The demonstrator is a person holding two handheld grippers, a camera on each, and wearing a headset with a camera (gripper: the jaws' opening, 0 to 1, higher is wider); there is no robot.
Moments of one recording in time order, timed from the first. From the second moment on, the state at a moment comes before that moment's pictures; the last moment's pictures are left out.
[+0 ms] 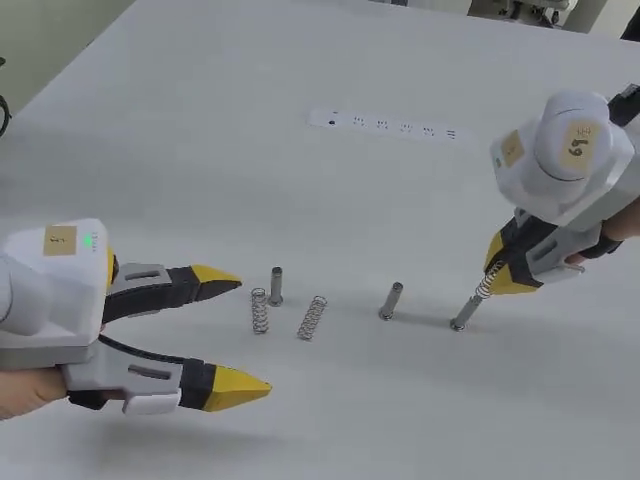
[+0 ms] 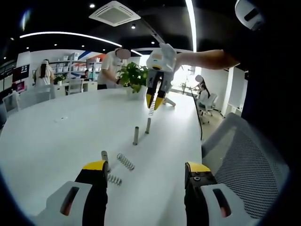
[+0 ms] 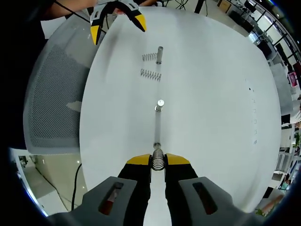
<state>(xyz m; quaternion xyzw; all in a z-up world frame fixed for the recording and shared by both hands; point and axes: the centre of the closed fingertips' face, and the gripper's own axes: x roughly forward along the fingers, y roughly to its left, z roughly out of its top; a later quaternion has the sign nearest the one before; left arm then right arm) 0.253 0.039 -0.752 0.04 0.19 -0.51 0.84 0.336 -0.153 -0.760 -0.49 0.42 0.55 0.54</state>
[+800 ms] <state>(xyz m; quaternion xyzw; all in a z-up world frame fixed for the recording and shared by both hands) 0.254 0.047 -0.752 0.04 0.19 -0.50 0.85 0.337 -0.154 -0.768 -0.49 0.42 0.55 0.52</state>
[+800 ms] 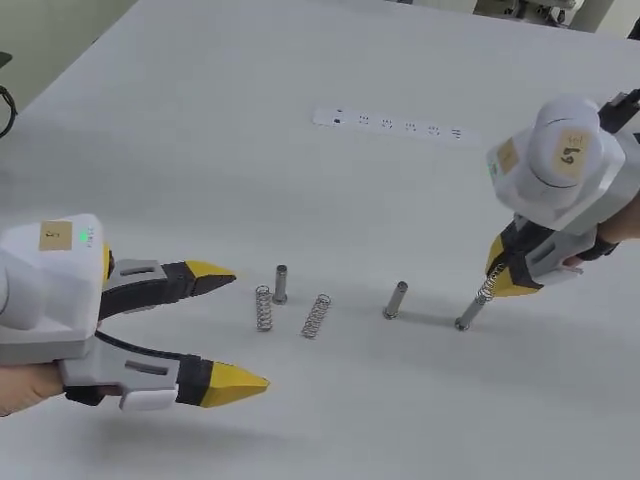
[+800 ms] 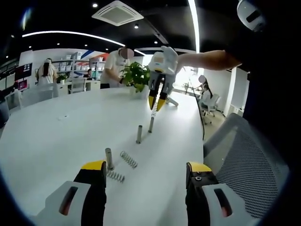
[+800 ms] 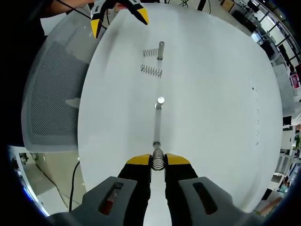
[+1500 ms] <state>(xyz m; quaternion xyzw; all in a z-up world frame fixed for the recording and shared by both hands) 0.254 0.053 -0.752 0.03 0.19 -0.49 0.85 0.337 -0.157 -0.779 -0.49 0.43 0.55 0.52</state>
